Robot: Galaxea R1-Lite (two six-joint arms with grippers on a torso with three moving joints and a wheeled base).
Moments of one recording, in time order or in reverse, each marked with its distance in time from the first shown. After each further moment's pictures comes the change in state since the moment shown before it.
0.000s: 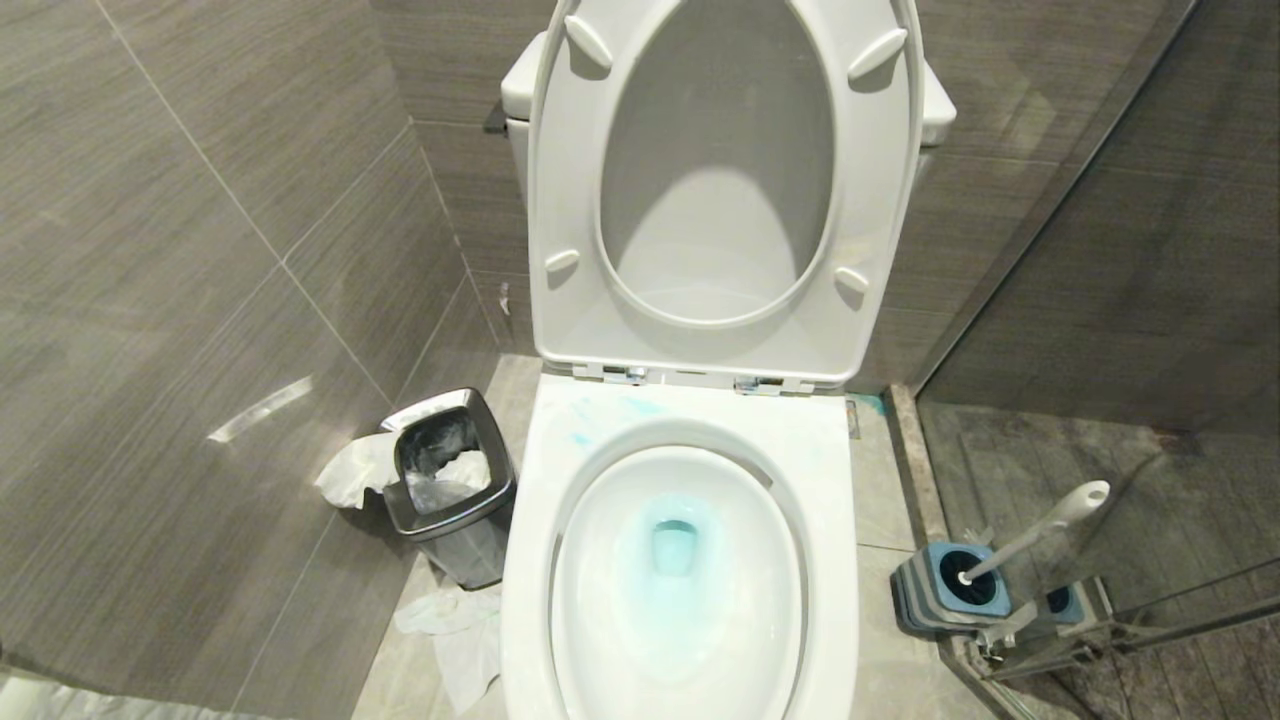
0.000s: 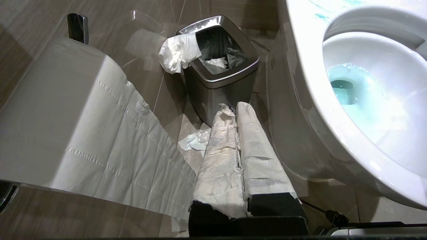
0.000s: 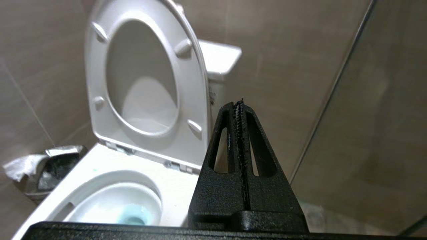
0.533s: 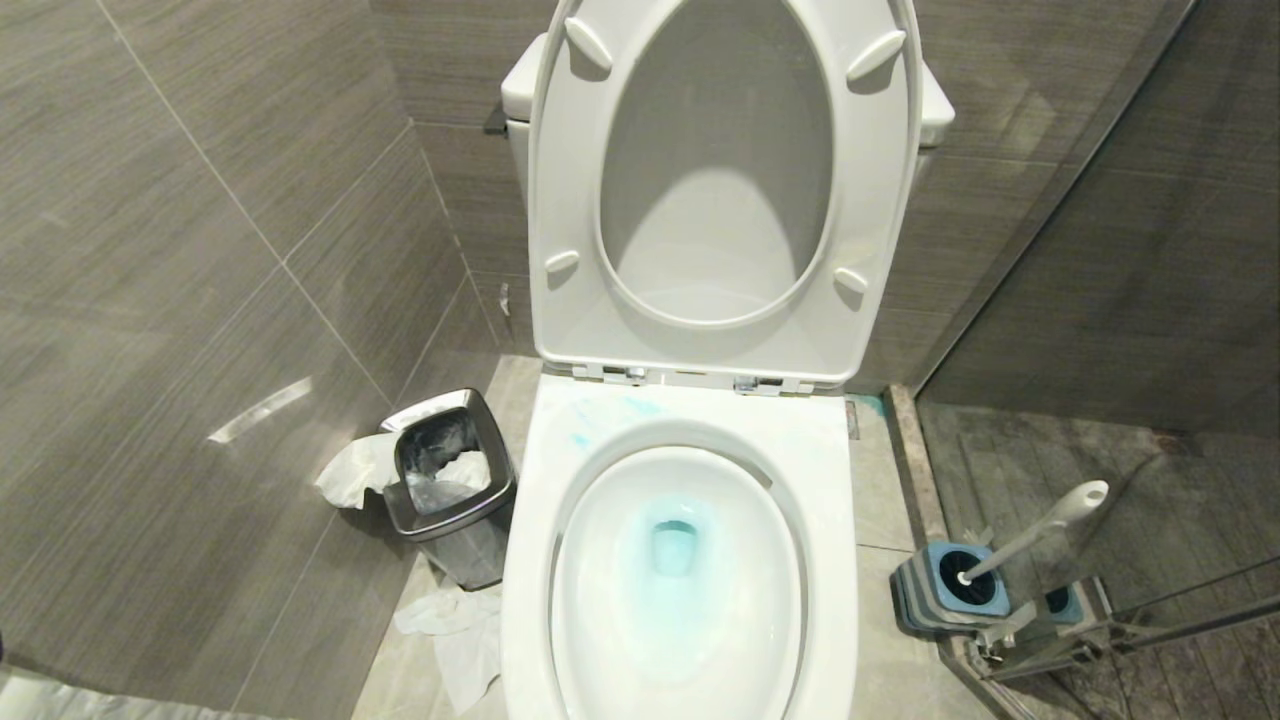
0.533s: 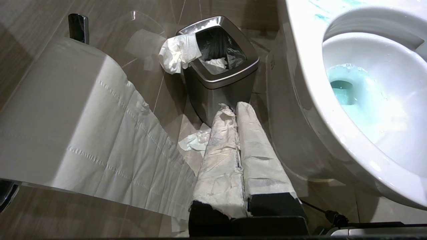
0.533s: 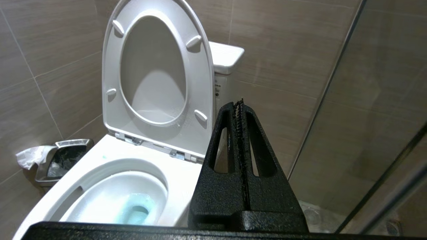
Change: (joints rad) left arm 0.000 0.000 0.000 0.000 0.000 0.000; right arm -0.021 -0.272 0.073 0.153 0.026 -0.002
